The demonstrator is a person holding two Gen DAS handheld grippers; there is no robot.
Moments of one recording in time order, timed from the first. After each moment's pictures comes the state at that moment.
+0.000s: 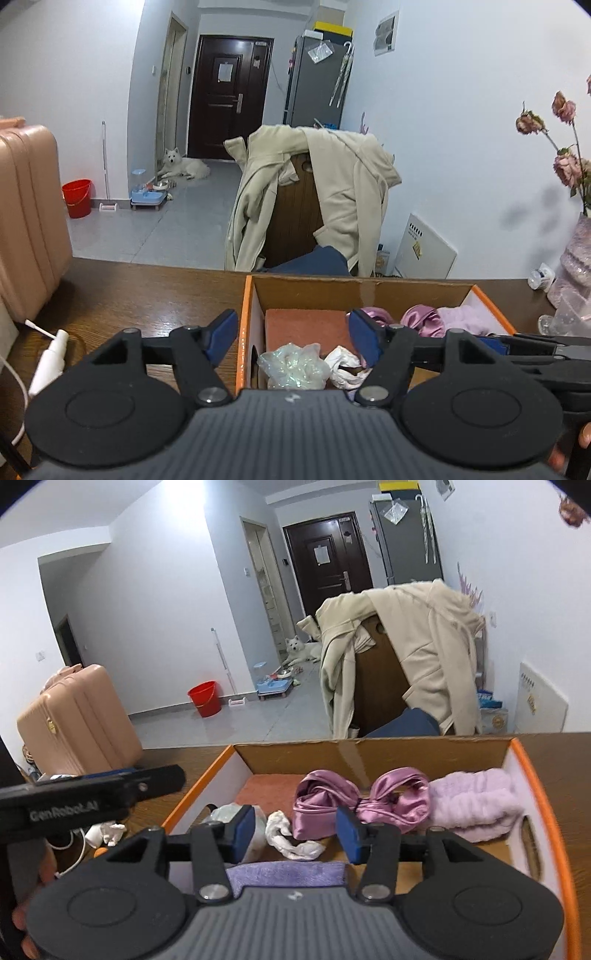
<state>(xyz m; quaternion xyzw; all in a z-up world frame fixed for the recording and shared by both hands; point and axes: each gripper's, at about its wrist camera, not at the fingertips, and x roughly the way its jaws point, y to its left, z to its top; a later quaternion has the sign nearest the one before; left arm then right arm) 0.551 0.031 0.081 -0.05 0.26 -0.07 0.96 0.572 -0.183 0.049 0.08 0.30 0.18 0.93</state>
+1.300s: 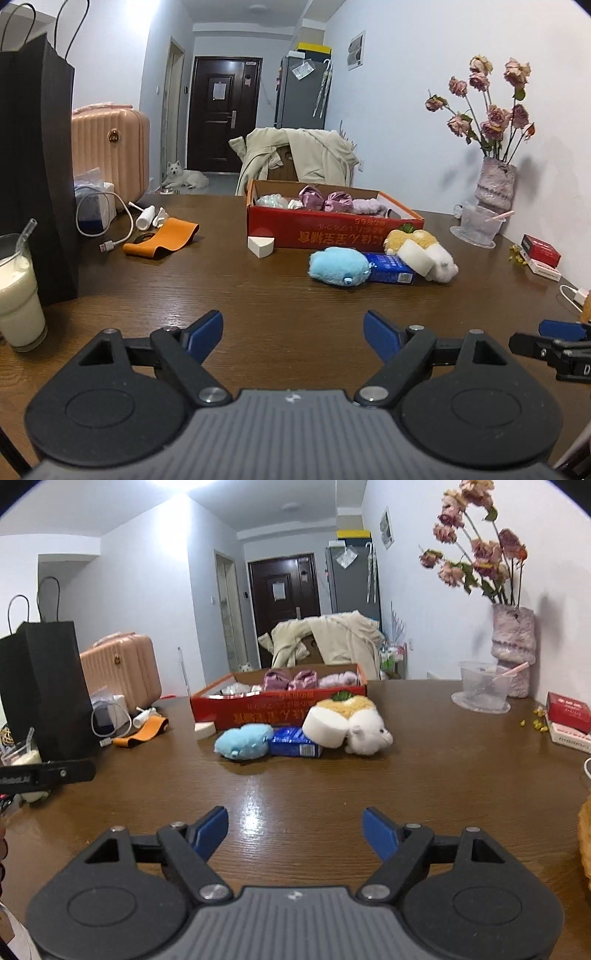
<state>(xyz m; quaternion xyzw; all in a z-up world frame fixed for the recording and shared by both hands) 0.161 0.038 0.037 -0.03 0.23 -0.08 0.97 0.140 -0.255 0.010 0.05 0.25 0.08 0.96</state>
